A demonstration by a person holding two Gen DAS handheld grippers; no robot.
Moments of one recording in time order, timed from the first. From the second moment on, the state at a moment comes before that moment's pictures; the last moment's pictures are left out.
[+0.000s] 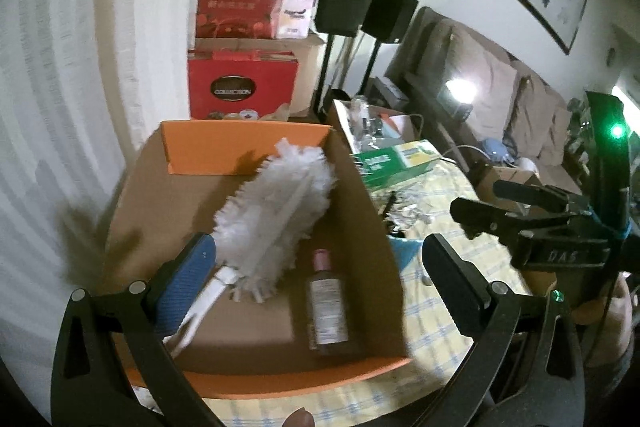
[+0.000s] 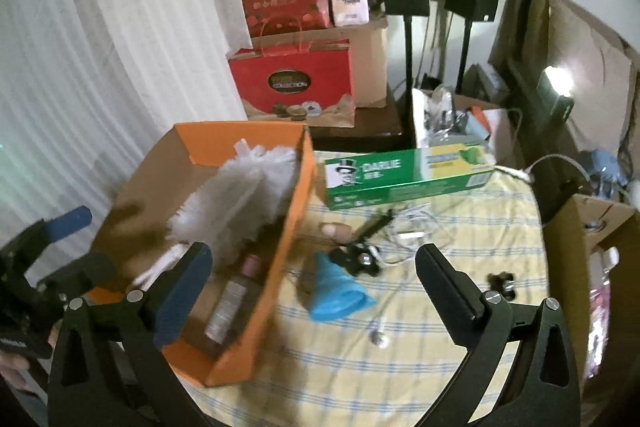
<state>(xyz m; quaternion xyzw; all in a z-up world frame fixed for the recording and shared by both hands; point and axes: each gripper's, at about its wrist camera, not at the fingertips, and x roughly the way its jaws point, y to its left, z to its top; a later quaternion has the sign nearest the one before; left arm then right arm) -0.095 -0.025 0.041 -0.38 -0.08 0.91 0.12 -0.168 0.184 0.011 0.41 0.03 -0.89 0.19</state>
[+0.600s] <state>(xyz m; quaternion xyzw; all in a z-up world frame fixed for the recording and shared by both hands) -0.088 0.055 0.023 -0.39 -0.07 0.91 0.16 -0.152 0.287 0.007 0.41 0.04 -0.90 0.14</state>
